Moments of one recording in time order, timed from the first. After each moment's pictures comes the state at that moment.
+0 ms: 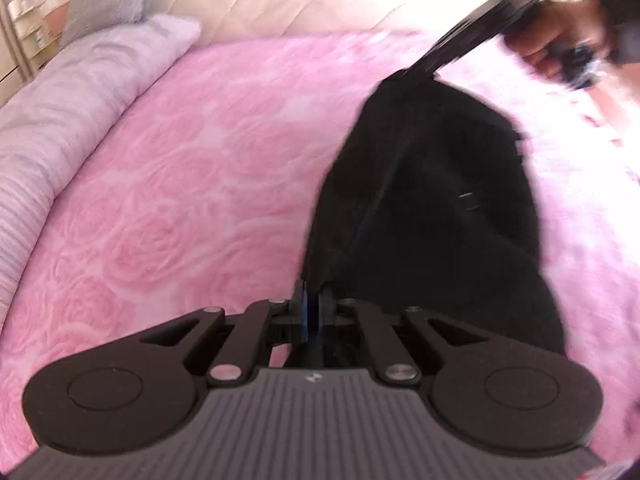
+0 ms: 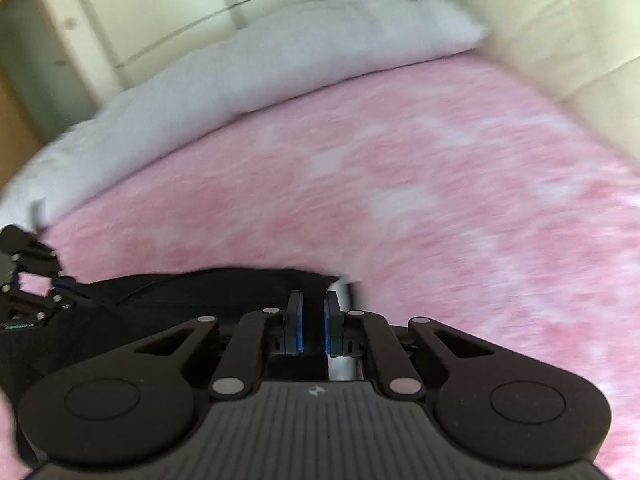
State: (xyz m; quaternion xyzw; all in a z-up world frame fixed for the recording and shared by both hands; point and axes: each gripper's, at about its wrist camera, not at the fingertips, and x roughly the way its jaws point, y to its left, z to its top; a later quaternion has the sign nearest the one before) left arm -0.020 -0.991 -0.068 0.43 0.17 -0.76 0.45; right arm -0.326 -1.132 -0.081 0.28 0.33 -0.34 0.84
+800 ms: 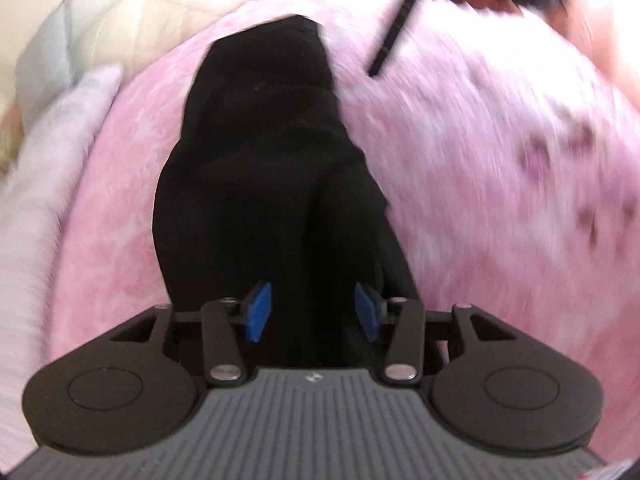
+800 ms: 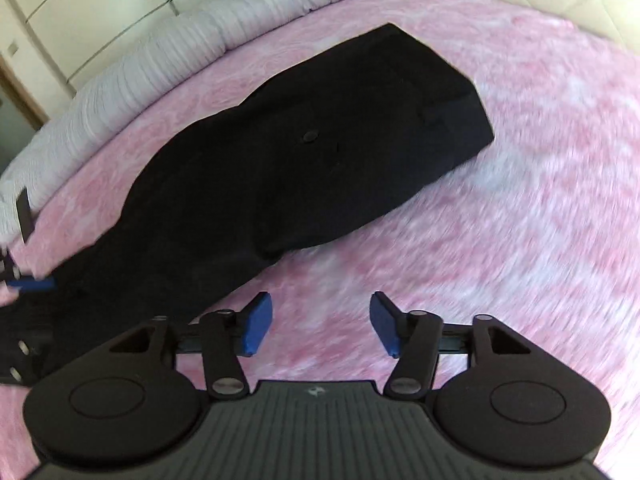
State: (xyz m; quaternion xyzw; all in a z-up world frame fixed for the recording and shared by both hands) left arm -0.030 -0.727 -0.083 0.54 -0.04 -0.76 0.37; right arm -0.322 -0.870 -0.126 0.39 0.30 -0.41 0.77
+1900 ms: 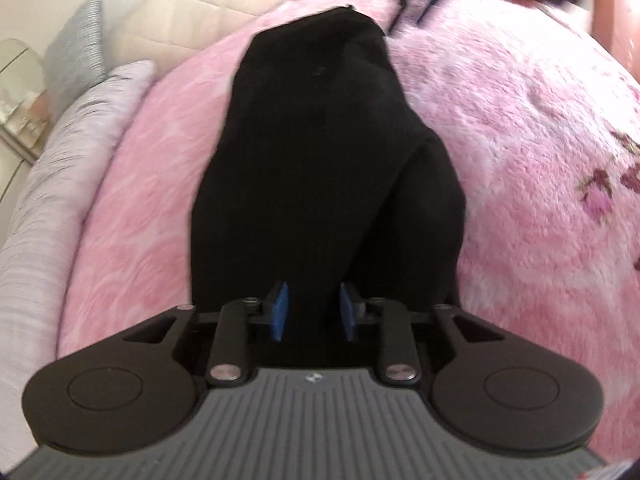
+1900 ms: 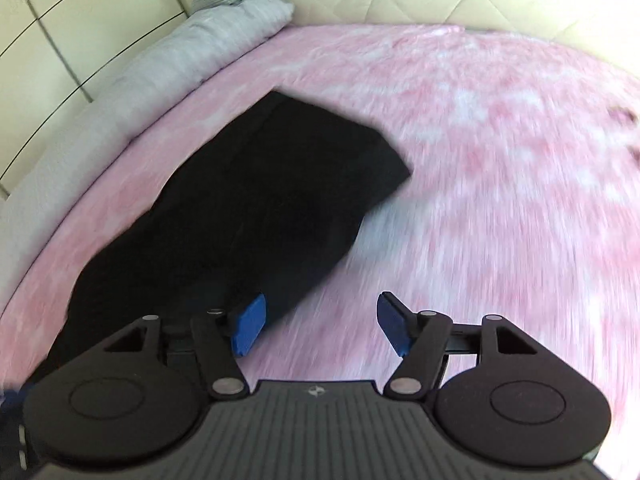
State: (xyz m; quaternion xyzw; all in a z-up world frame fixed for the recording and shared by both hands) left arm -0.035 -0.763 -0.084 0.50 -0.01 -0.76 0.42; right arm -0.369 -0.905 -0.119 0.41 0.23 -0.52 0.71
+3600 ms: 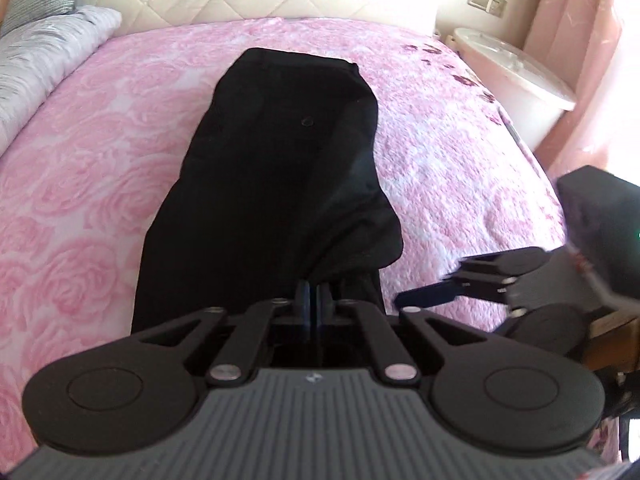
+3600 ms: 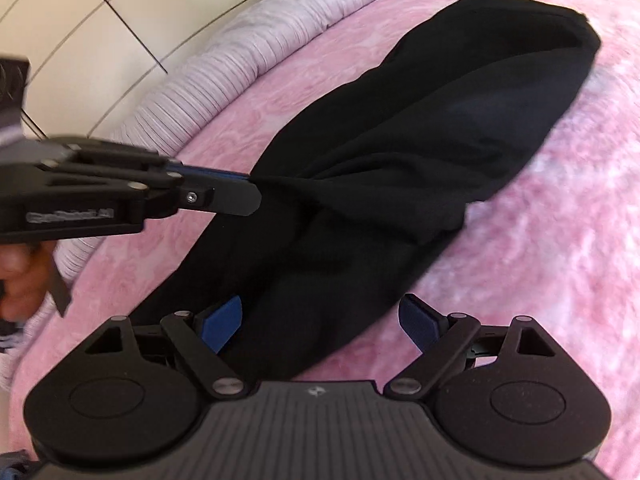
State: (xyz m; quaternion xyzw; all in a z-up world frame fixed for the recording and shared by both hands) left arm -0.001 -0.846 -0.045 0.41 0.19 -0.83 0.32; right arm -0.174 -0.792 -0.145 0.43 0.20 -0.45 0.75
